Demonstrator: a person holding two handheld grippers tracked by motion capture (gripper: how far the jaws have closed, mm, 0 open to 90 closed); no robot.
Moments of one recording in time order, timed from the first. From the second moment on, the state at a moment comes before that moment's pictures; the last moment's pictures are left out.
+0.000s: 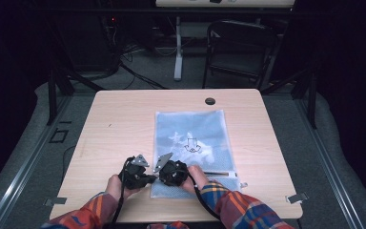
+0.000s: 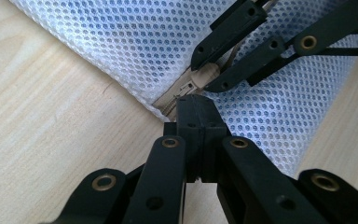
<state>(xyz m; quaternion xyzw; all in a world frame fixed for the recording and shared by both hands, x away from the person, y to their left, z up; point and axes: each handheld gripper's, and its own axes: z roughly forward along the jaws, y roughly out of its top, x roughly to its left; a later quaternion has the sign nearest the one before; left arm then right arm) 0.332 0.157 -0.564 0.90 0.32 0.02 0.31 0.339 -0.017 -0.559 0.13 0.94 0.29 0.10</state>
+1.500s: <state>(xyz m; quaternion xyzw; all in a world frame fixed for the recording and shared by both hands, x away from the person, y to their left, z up) 0.331 0.157 -0.565 0.90 0.33 0.02 0.30 0.338 -0.033 -0.549 0.12 0.95 0.26 0.10</state>
